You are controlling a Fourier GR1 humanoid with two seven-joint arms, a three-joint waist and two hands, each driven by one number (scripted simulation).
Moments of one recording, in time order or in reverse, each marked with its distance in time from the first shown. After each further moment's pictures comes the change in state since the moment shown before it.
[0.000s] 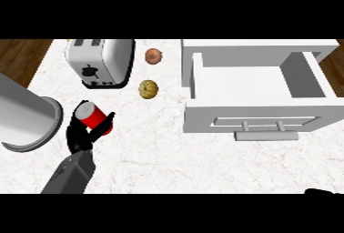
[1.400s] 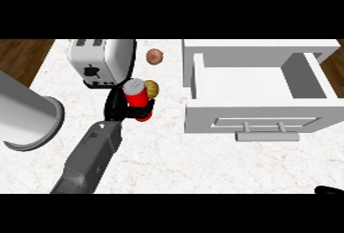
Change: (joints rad) left arm -0.244 -0.078 -0.184 0.000 -0.140 -0.297 0.094; right arm -0.016 -0.024 -0.056 -0.009 0.005 0.005 0.000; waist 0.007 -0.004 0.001
